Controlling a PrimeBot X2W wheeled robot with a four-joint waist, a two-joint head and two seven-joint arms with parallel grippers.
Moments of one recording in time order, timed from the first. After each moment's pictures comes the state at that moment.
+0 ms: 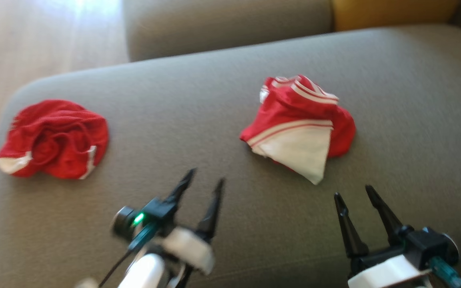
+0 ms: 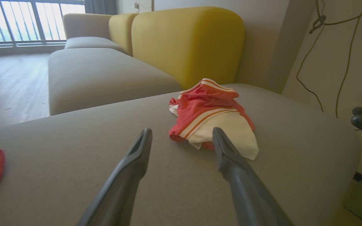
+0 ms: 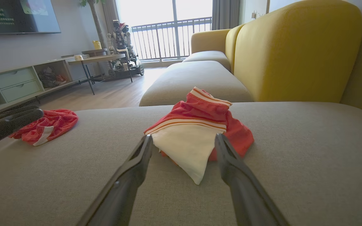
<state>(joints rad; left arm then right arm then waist) -0.12 0.06 -0.50 0.26 -0.20 -0.01 -0.25 0.15 -0.04 0.07 0.02 0.11 0.13 -0.26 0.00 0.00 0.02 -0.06</state>
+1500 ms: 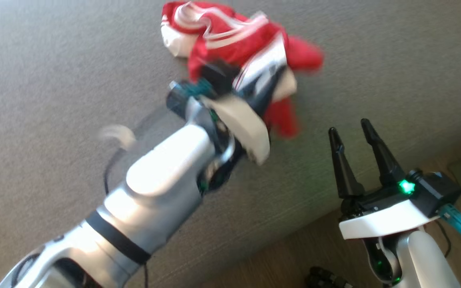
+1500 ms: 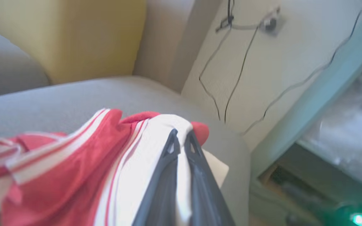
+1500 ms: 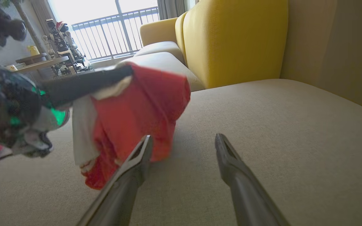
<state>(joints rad) -0.84 0.05 -0.98 0.48 -0.74 0.06 -0.15 -0.09 -0.04 0.12 0.00 0.25 0.13 -0.26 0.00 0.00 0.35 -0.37</state>
